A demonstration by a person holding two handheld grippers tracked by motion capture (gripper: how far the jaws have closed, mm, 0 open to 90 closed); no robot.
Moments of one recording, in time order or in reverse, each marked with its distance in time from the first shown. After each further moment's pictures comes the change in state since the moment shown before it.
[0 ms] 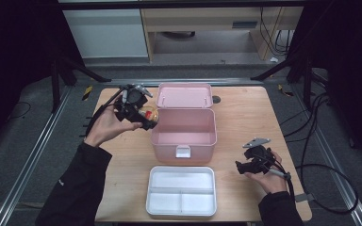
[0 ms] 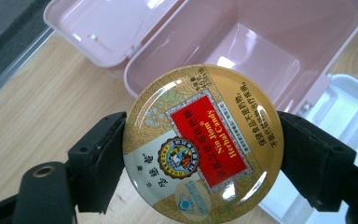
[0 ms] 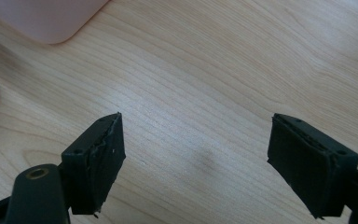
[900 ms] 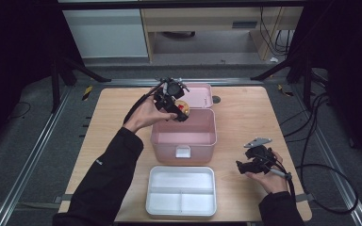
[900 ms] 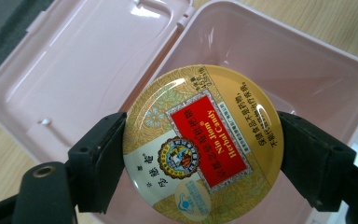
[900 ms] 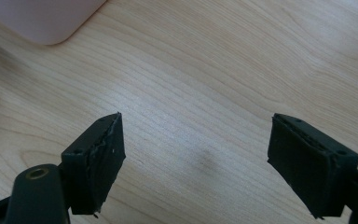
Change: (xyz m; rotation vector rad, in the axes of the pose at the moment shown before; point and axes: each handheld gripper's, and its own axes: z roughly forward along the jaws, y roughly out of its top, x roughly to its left) left arm -0.016 0.074 0.073 0.033 -0.062 0.091; right arm -0.003 -0.002 0.000 -0.007 0.003 0.009
